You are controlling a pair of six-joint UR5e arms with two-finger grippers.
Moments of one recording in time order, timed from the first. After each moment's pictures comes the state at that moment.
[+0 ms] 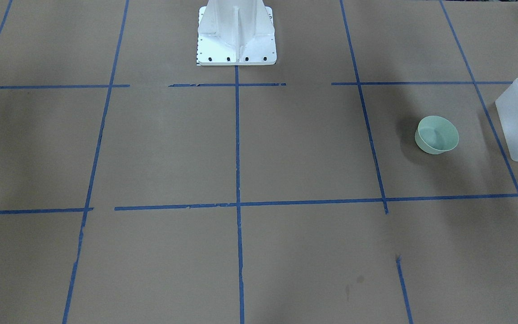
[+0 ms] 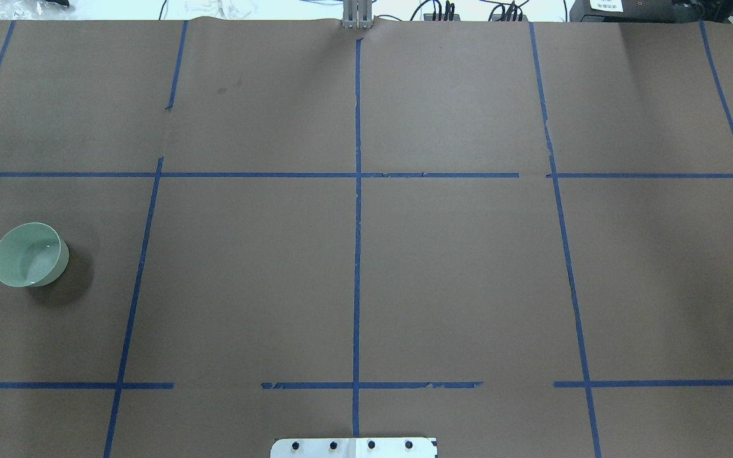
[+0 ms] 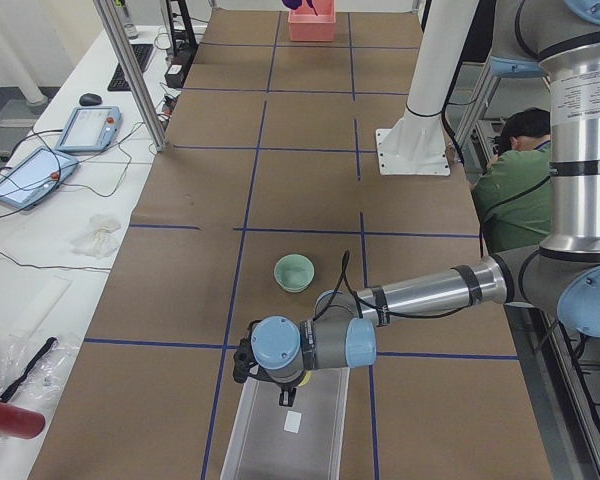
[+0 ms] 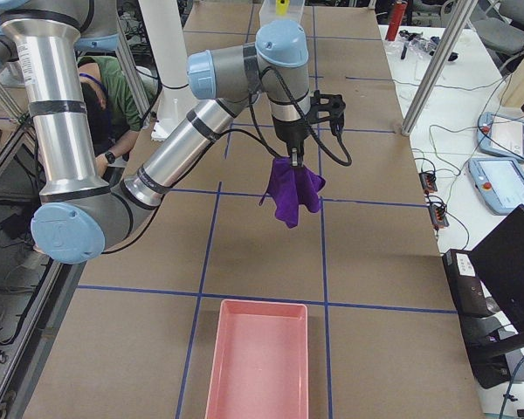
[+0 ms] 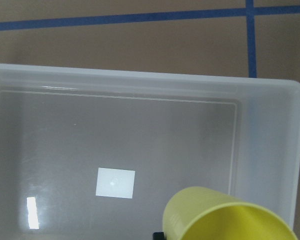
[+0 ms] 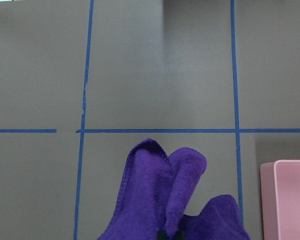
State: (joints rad) left arm -1.57 -1.45 -1.42 -1.75 -2.43 0.18; right arm 1.69 -1.42 2.21 -2.22 2.42 0.02
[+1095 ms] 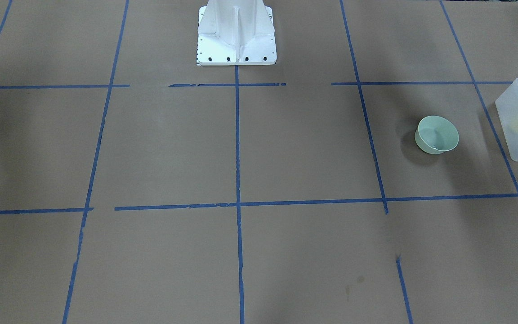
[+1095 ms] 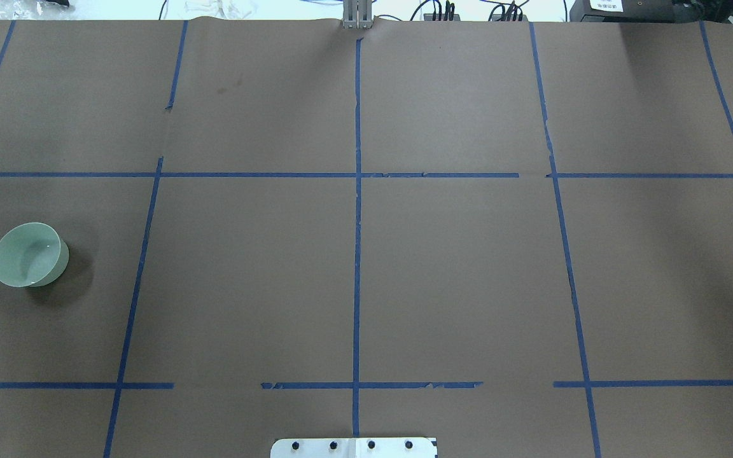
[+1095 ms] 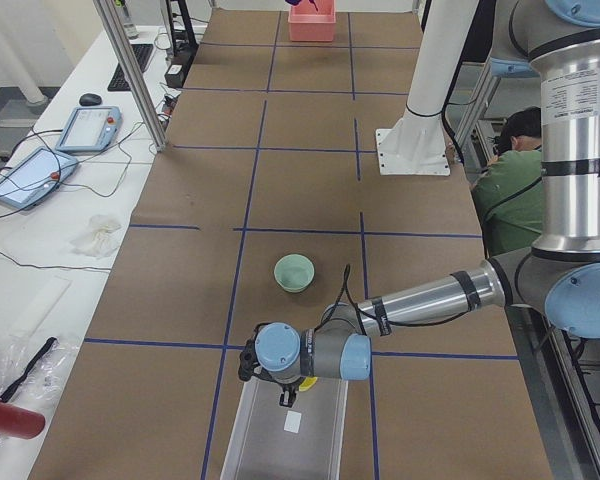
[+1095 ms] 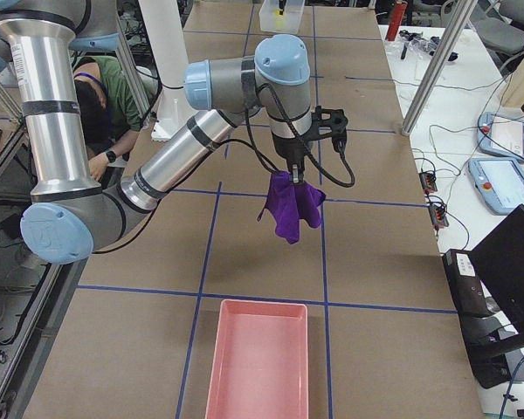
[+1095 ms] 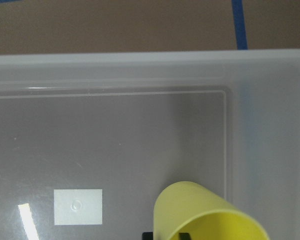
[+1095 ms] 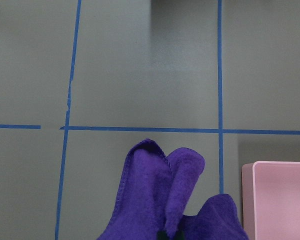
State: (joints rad) left arm -1.49 -1.45 -1.33 -1.93 -2.42 0.12; right arm 1.74 -1.43 2.17 -2.22 2.42 -0.06
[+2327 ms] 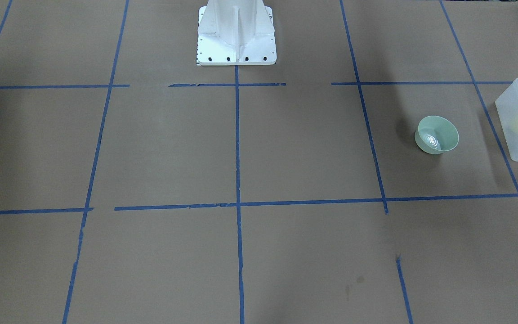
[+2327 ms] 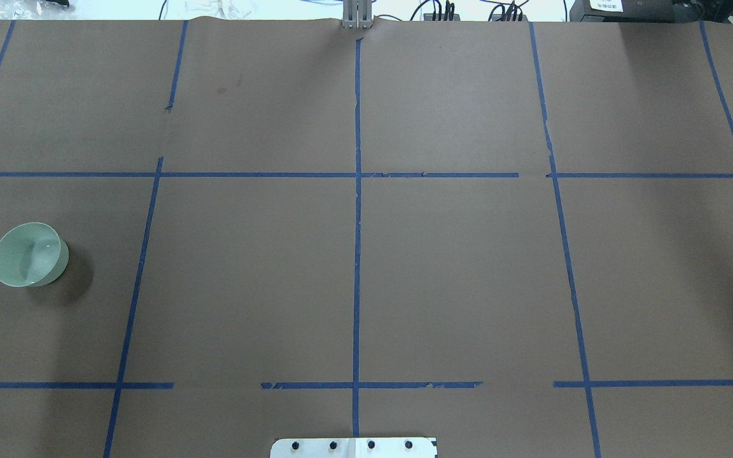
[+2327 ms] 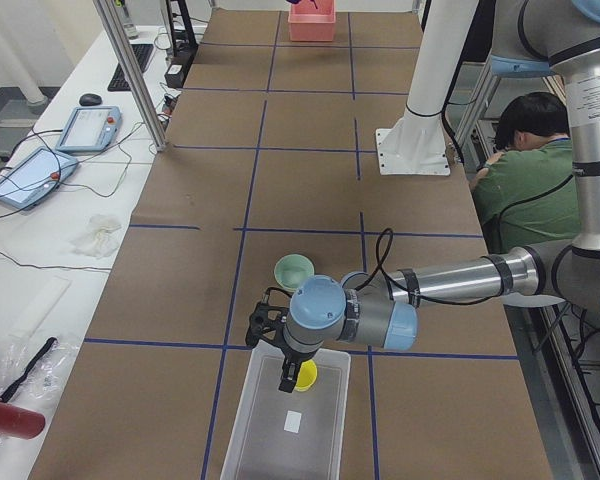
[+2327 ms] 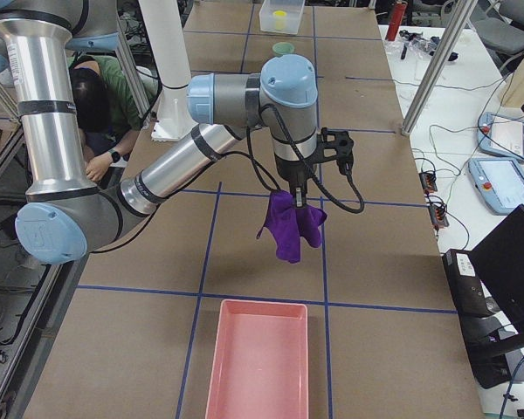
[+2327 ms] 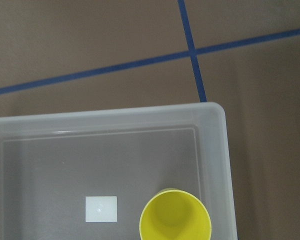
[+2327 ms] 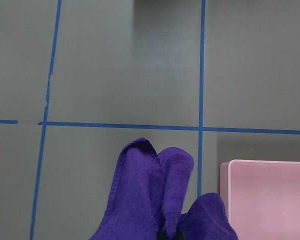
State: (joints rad) left arm -1.76 -1.32 -1.73 -1.92 -2.35 0.12; right arm 1.81 -1.43 2.05 -2.22 2.35 -0.25
